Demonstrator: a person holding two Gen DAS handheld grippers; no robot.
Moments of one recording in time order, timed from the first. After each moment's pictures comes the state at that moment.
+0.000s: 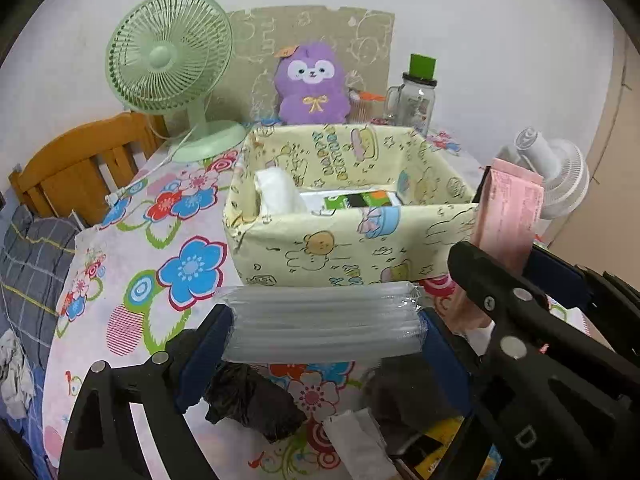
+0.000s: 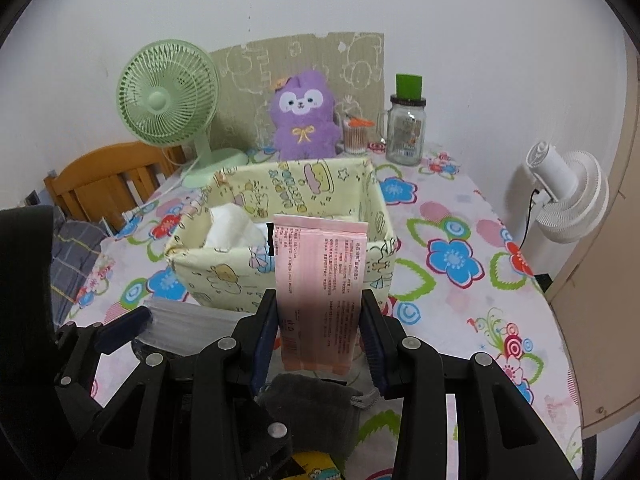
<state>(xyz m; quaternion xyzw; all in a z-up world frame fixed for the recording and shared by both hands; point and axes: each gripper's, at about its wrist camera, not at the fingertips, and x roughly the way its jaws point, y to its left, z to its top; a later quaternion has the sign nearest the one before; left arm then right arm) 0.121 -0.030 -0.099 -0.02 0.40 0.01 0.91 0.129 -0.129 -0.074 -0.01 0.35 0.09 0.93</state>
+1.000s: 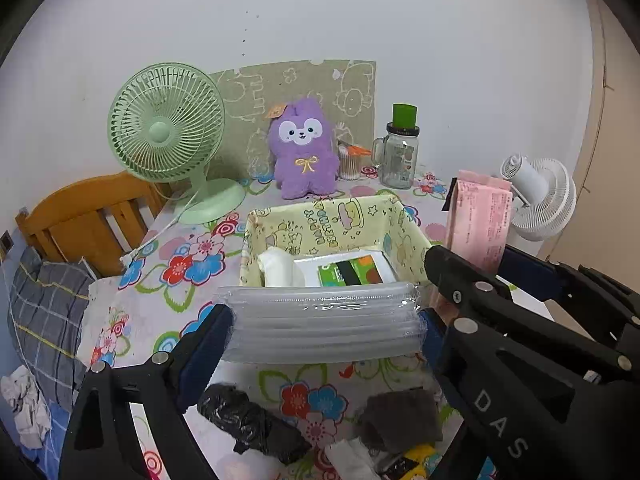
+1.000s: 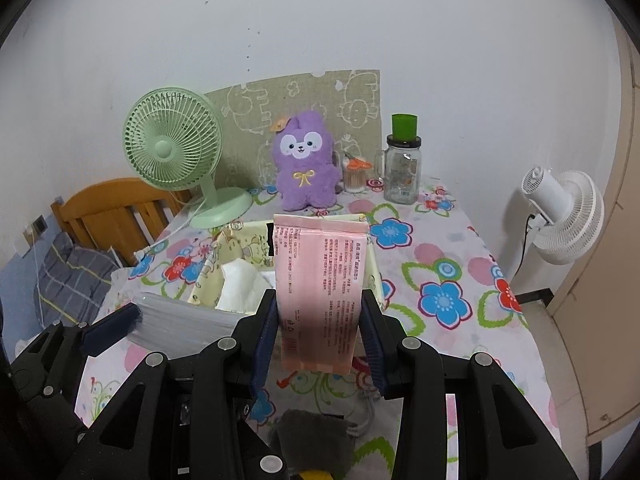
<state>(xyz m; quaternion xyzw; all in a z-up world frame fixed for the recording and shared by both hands) 0.122 -0.039 -0.039 0.02 0.35 0.00 0.94 0.139 -0.135 -0.025 0.00 0.32 0.10 0.94</state>
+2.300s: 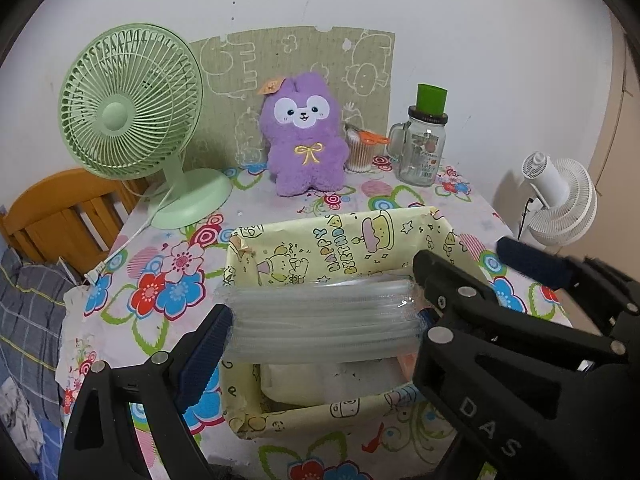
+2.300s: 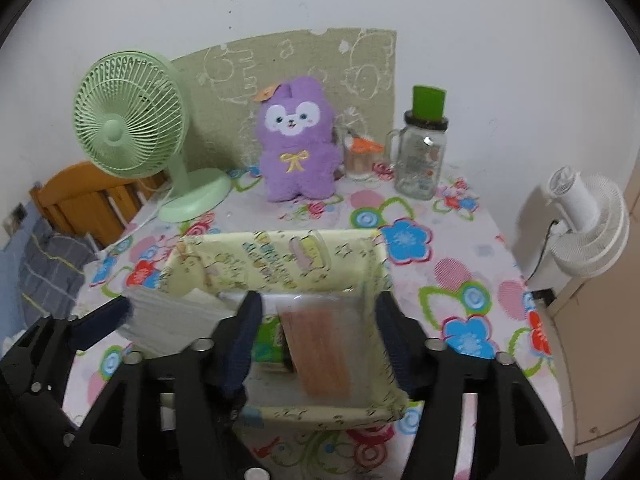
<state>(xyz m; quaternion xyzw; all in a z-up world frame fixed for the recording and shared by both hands) 0.223 -0.018 -0.067 0.00 0.38 -0.01 0.92 0.246 -0.115 -0.055 -0.03 0.36 0.08 0.93</state>
